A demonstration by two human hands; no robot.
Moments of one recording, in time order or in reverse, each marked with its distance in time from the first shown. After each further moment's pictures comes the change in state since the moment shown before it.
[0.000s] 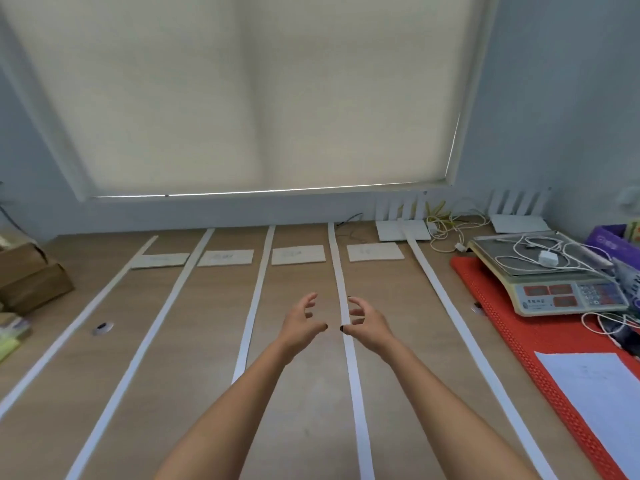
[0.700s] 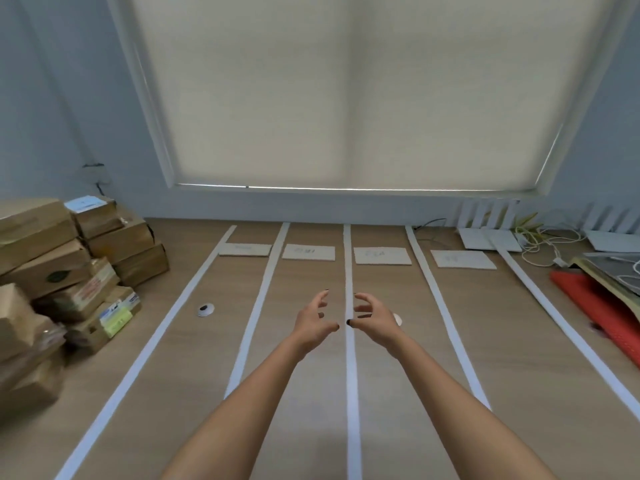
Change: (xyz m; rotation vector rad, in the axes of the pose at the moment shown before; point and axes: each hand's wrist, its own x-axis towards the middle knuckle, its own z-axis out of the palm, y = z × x) left_hand -0.014 -0.113 -0.245 0.009 0.049 -0.042; right_hand 0.022 -0.112 0.254 -0.014 -0.068 -0.037
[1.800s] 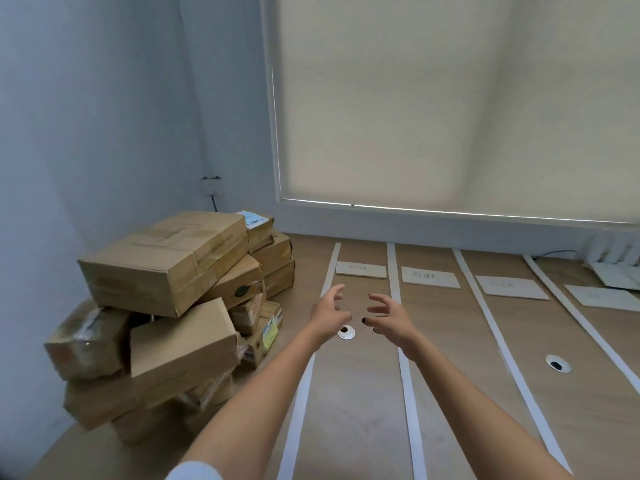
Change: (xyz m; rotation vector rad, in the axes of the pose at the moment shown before) left_hand 0.003 -0.114 -0.393 -0.028 0.096 0.023; right_hand 0.046 -0.197 0.357 0.081 -0.070 -0.036
